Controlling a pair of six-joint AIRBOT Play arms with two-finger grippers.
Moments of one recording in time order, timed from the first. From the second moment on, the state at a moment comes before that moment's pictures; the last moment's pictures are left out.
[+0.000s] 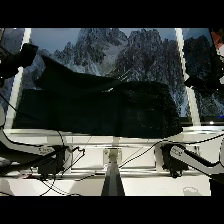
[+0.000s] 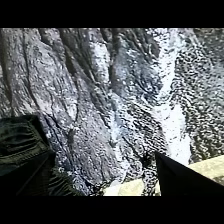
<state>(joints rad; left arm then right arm) 0.41 -1.65 1.29 0.33 -0.58 -0.93 -0.45 -1.19 0.94 -1.34 0.92 1.44</state>
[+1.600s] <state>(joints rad) 0.56 -1.75 1.29 0.87 -0.90 -1.22 -0.45 -1.19 0.94 -1.33 0.87 1.45</state>
